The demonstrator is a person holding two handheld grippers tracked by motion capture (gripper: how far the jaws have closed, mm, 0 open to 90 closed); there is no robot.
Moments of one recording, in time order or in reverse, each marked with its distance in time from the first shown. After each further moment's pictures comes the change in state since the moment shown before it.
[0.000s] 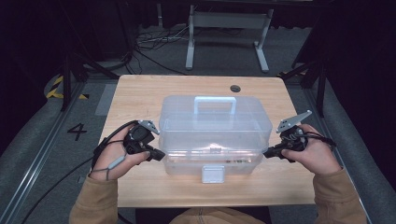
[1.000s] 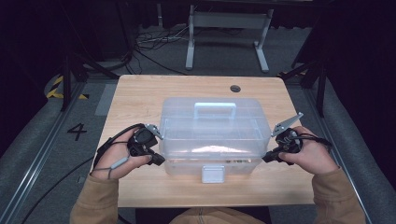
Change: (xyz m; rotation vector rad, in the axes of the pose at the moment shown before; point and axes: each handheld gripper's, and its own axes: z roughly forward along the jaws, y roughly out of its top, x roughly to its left) left arm 0.001 0.000 0.013 0.098 -0.016 0.046; right arm -0.001 -0.001 0.014 0.097 0.024 -0.020
